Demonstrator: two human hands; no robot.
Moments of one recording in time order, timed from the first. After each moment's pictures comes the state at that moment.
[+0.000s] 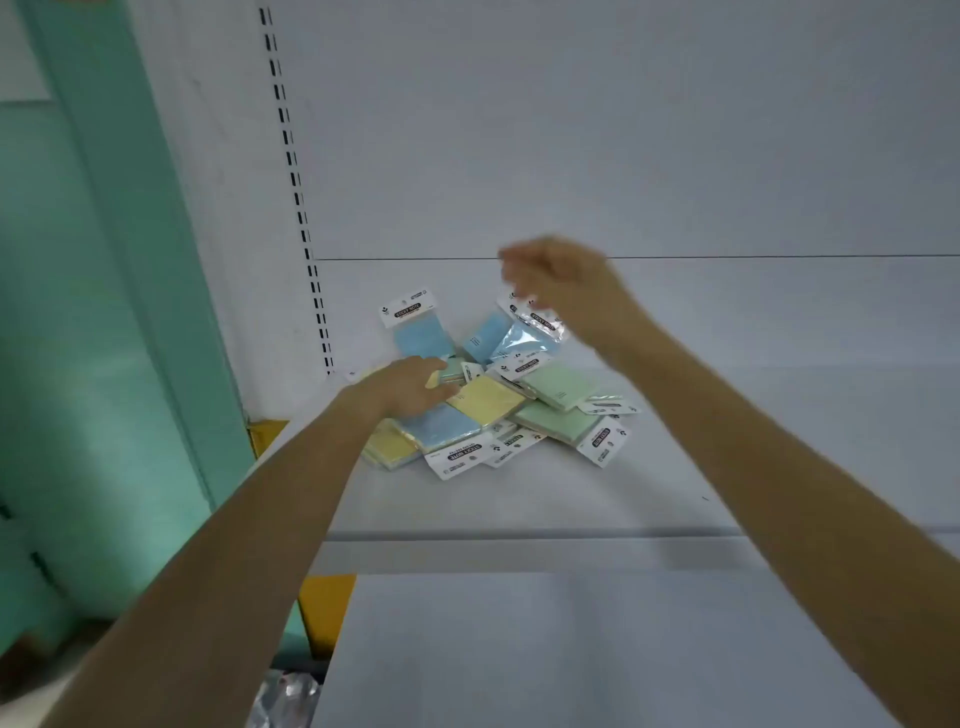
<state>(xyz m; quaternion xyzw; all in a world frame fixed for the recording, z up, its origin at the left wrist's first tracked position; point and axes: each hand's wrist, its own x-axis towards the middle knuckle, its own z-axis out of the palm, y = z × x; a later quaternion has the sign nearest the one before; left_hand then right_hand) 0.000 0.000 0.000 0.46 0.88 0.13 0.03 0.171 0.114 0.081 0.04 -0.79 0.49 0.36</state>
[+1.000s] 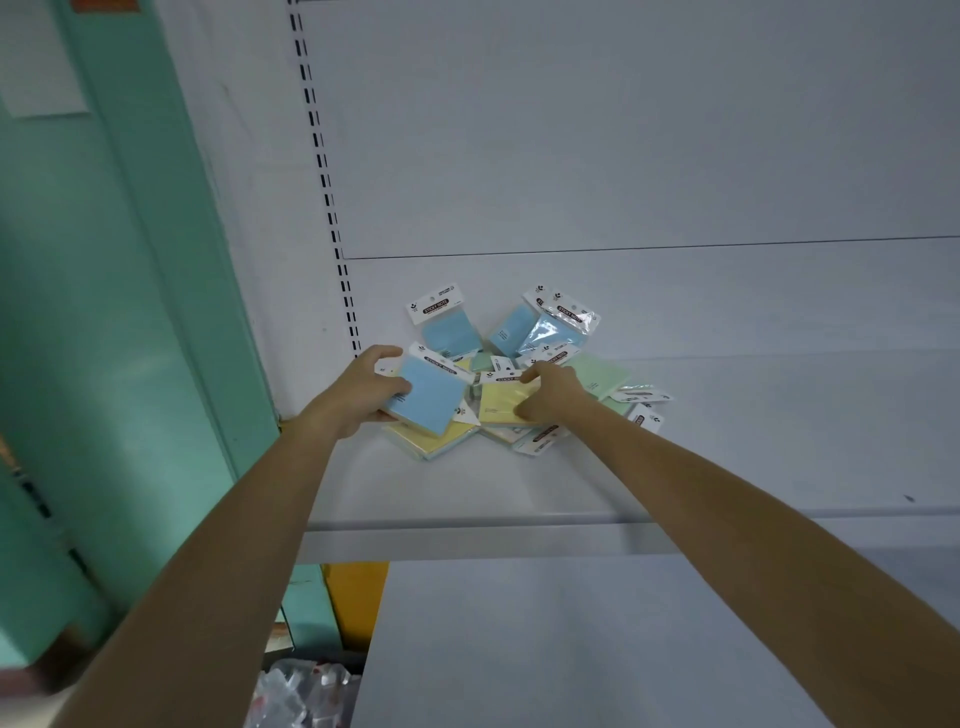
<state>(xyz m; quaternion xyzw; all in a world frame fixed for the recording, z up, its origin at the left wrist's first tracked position) -0.023 -0.070 -0.004 0.24 0.78 0.55 0.19 0.103 0.117 -0.025 -0.33 -0.89 0.30 0.12</state>
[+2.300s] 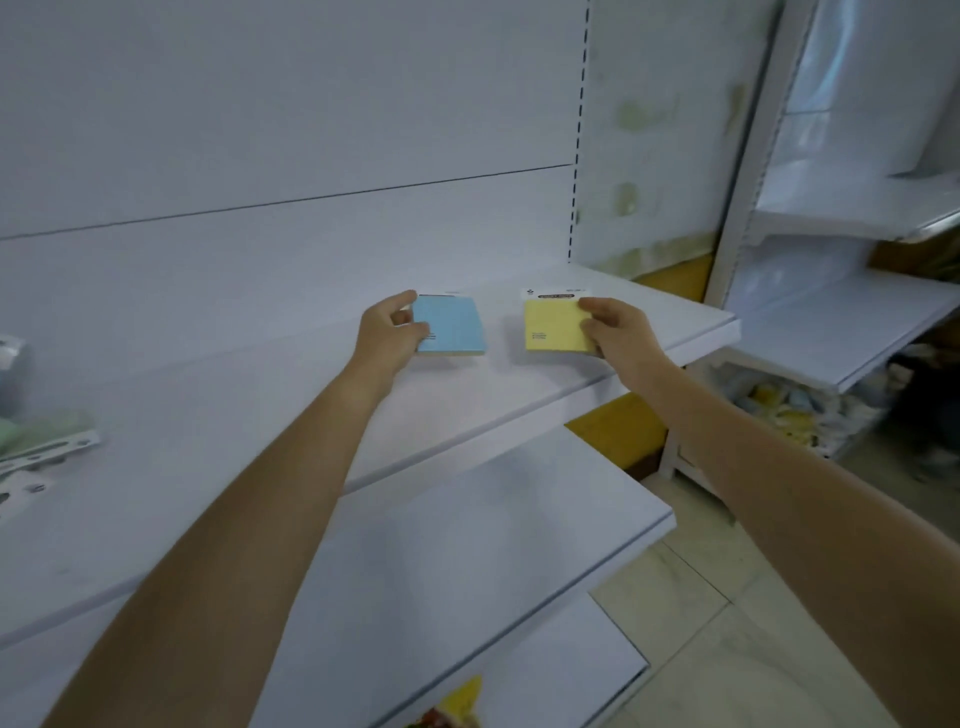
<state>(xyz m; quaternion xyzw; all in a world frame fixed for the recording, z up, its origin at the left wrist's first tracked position) 0.379 0.401 -0.019 0.43 0.65 0.58 0.25 0.607 0.508 -0.047 -0.45 -0.63 0.43 0.46</state>
